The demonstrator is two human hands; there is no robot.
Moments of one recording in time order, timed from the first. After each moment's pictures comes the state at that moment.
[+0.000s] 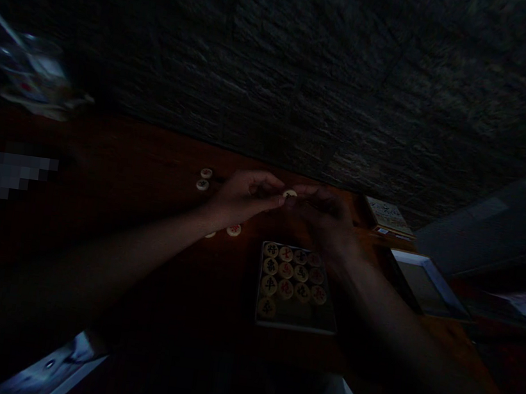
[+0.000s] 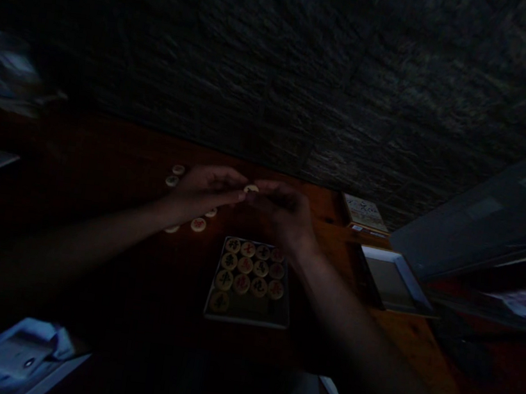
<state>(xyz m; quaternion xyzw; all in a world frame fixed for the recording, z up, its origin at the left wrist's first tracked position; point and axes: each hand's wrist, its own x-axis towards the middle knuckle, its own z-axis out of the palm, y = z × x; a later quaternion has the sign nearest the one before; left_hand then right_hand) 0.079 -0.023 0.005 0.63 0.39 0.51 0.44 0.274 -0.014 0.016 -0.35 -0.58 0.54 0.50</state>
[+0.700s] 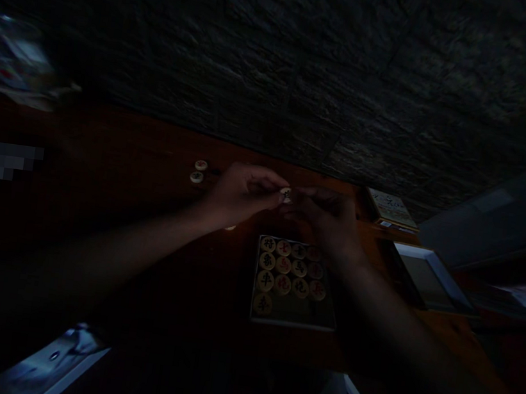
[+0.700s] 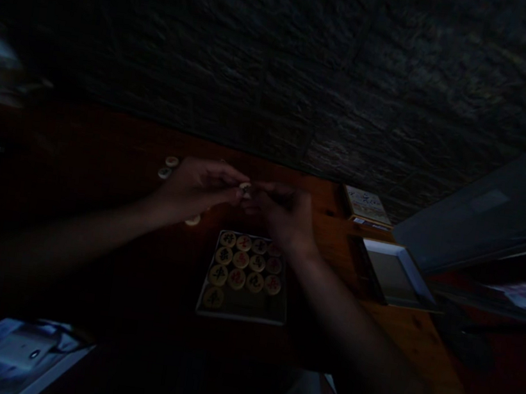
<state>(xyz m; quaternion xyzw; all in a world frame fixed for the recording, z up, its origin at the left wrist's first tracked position) 0.088 -0.033 0.007 0.62 0.40 0.52 0.44 0.279 -0.022 0.012 -0.38 -0.61 0.50 0.48</state>
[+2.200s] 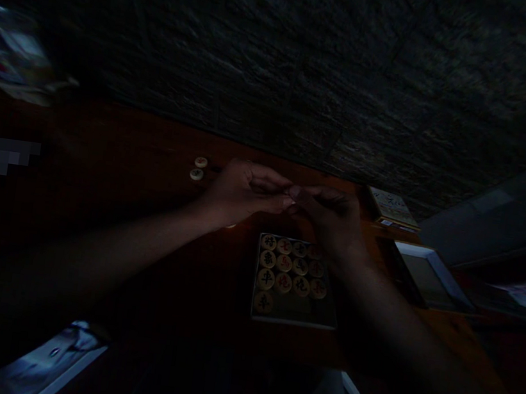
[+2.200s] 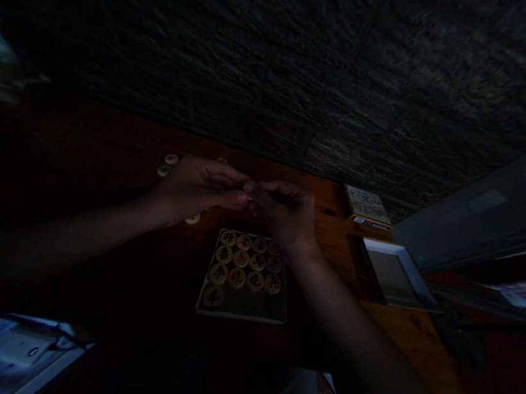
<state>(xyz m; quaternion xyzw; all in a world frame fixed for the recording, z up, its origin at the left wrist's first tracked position) 0.086 -0.037 0.007 0.59 0.34 0.51 0.53 0.277 -0.030 0.019 -0.40 -0.60 0.48 0.50</state>
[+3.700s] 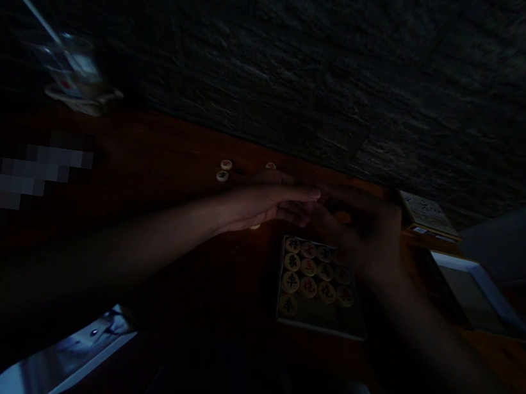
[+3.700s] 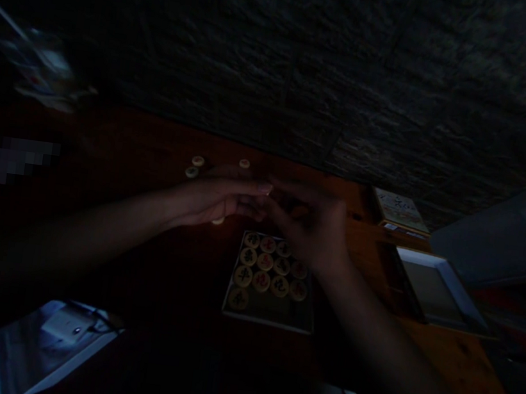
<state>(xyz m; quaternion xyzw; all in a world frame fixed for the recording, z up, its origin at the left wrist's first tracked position) 0.084 -0.036 0.015 0.46 0.29 0.44 0.72 0.288 -0.035 0.020 -0.34 -0.80 0.17 0.46</state>
